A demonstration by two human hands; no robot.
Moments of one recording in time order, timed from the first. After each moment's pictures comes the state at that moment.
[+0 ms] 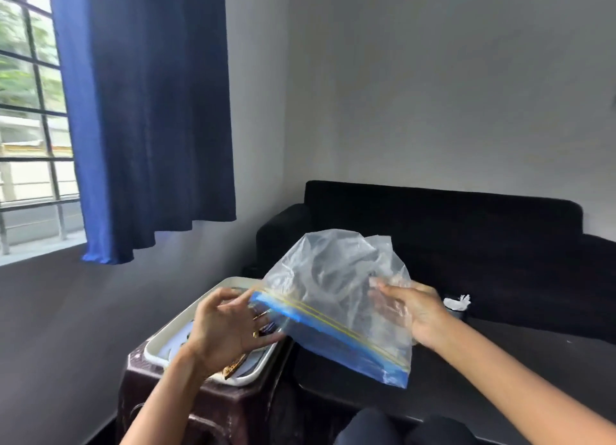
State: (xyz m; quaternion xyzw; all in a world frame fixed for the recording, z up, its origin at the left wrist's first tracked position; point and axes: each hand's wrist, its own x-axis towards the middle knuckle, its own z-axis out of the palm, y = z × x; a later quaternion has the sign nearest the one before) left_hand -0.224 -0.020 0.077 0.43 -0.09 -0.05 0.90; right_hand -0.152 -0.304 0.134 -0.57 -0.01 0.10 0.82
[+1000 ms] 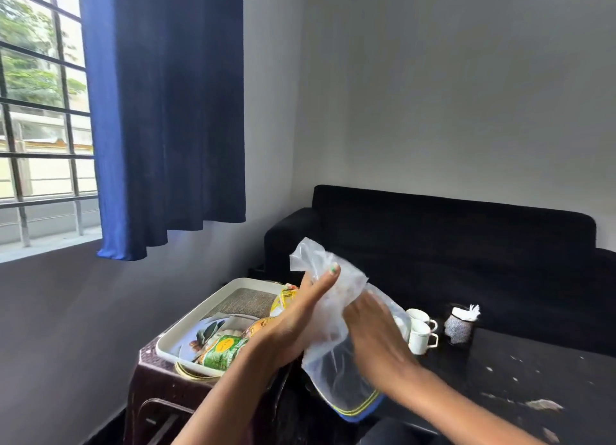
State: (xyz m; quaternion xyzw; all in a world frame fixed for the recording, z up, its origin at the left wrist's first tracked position) left_hand -0.231 -0.110 0.119 0.61 -0.12 -0.05 0.78; right_hand -0.201 -0.252 0.102 -0.86 -0.39 -0.30 0.11
